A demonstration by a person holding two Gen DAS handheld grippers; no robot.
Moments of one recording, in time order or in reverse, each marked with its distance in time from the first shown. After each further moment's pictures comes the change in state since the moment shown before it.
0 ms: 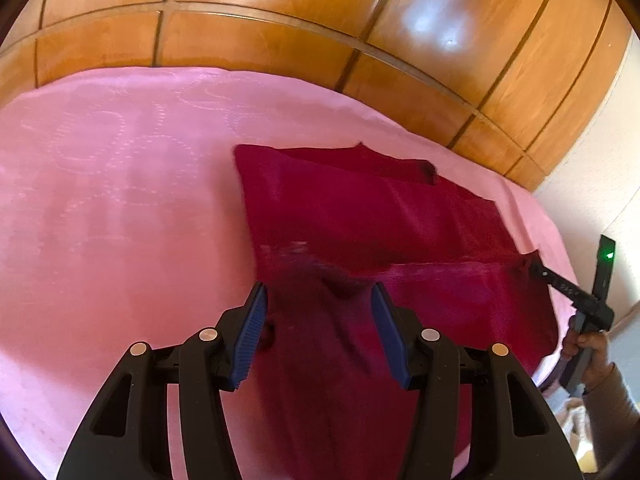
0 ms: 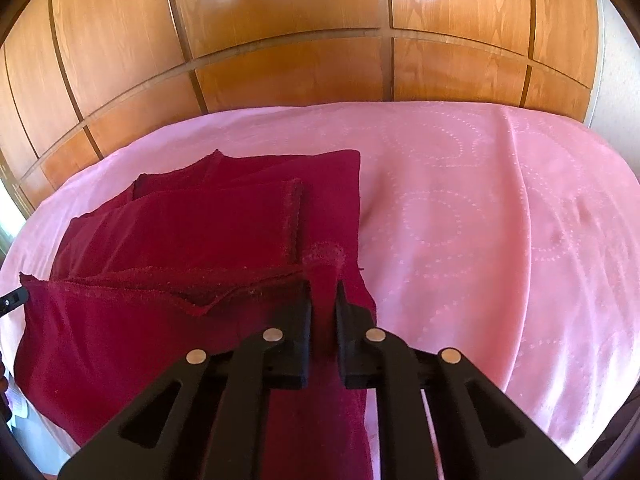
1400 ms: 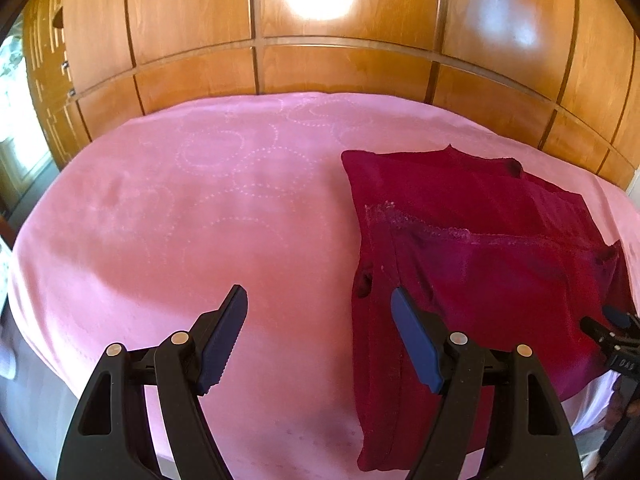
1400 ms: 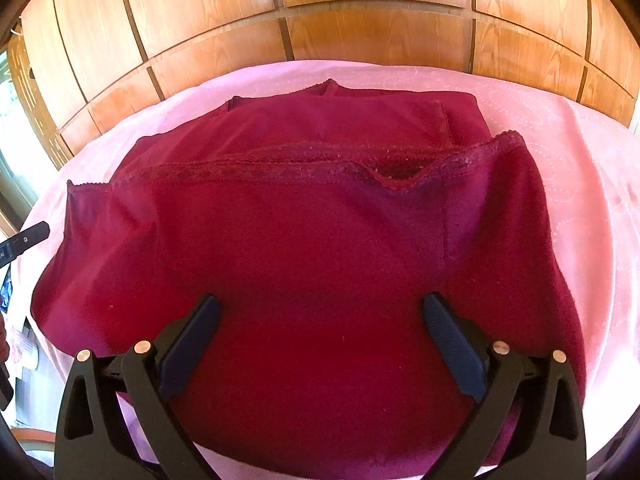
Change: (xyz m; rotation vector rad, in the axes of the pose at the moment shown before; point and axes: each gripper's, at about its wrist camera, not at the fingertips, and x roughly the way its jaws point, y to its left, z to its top) left arm -0.040 -0.015 -0.034 0.025 -0.093 0.473; right arm -0.006 0.087 -0.068 -0.094 0.093 0.142
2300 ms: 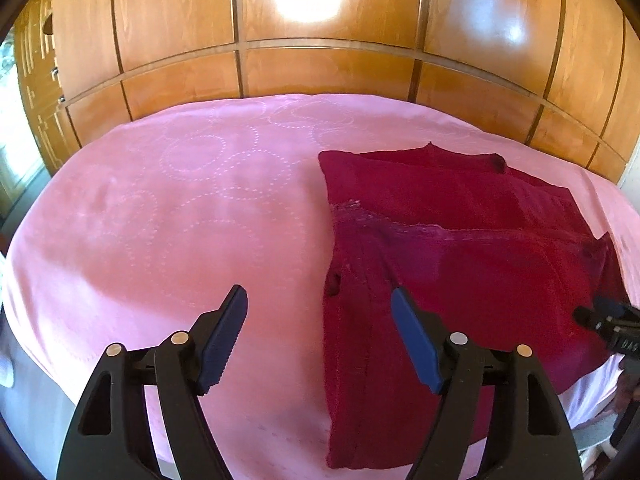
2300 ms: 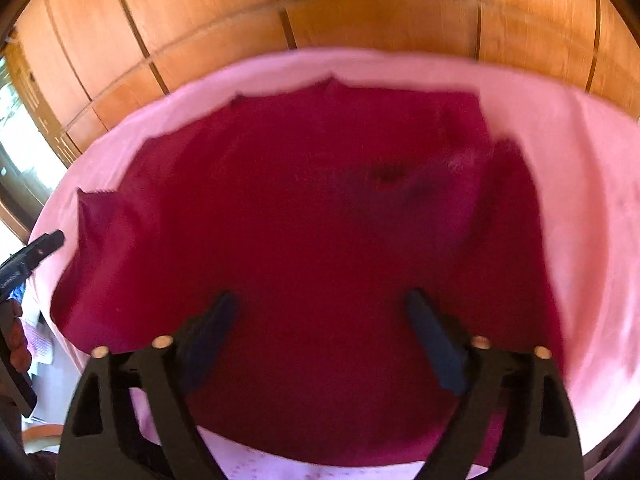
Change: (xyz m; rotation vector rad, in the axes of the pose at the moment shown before) left arm -0.001 -0.014 -0.001 0.018 0.001 -0.033; right arm 0.010 -0.011 0.010 0.015 0.075 0.043
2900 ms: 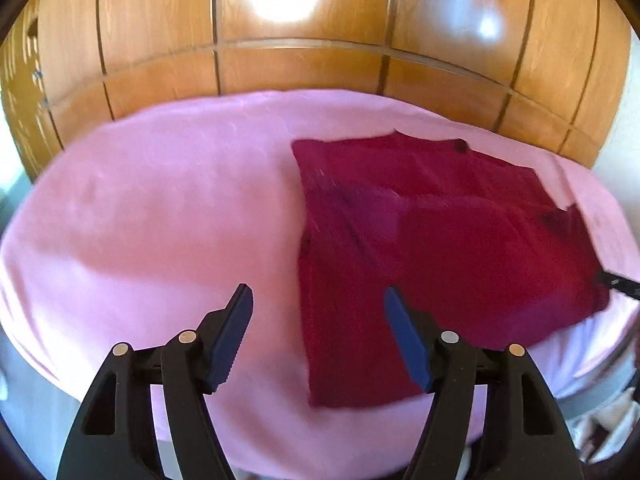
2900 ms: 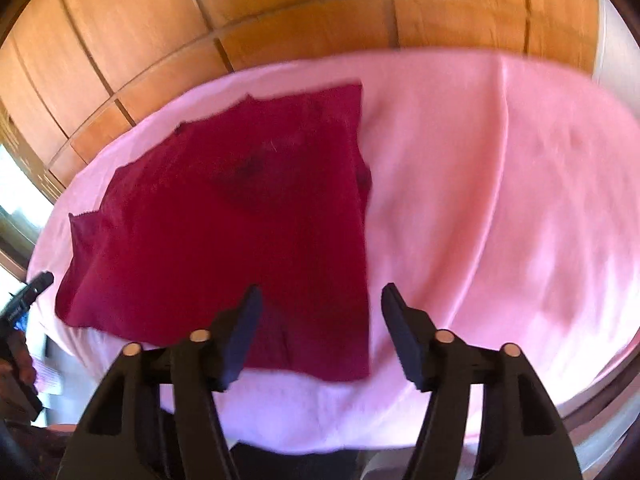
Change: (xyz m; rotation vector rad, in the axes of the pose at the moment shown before) left arm -0.025 -0.008 -0.018 0.044 0.001 -0.069; right arm -0.083 -0.067 -0.010 0.096 -0.059 -0.075
